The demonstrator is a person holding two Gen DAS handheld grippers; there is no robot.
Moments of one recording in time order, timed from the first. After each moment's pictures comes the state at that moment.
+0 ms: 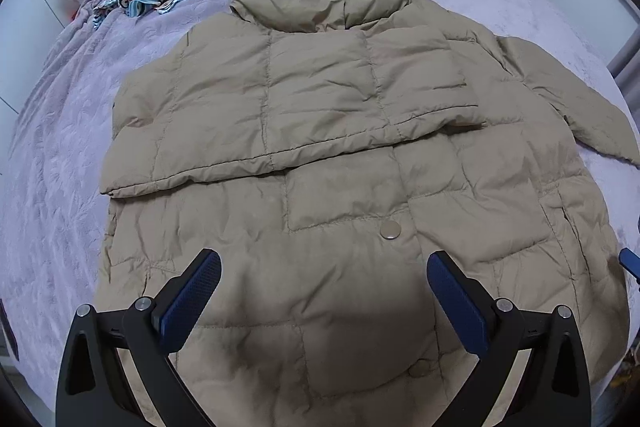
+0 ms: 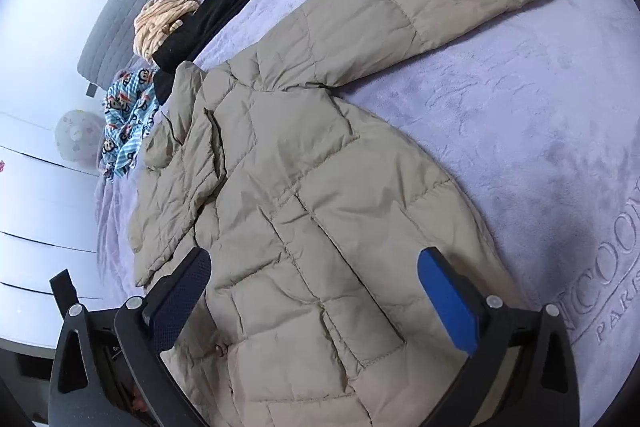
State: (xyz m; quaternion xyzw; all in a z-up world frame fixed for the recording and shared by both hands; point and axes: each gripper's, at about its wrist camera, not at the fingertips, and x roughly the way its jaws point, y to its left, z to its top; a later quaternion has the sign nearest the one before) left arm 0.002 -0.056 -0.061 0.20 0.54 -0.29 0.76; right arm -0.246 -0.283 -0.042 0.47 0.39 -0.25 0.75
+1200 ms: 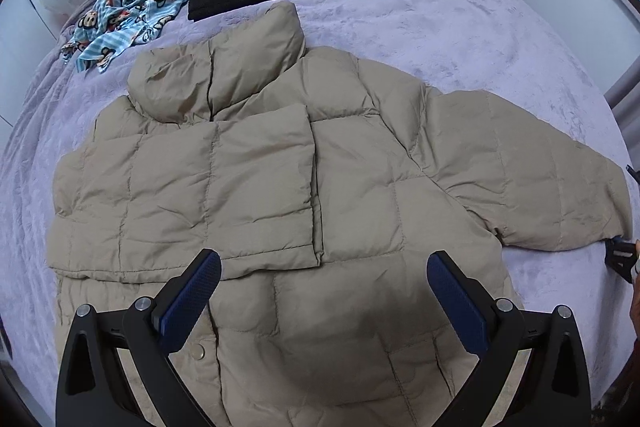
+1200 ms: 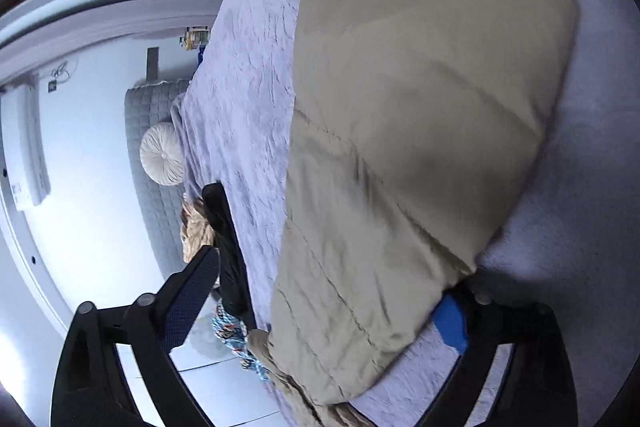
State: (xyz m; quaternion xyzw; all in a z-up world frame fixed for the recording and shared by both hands) left arm -0.012 -0.239 -0.039 0.19 0.54 -0.27 0.78; right arm -0.369 -0.595 -0.120 0.75 0.08 -0.26 0.60
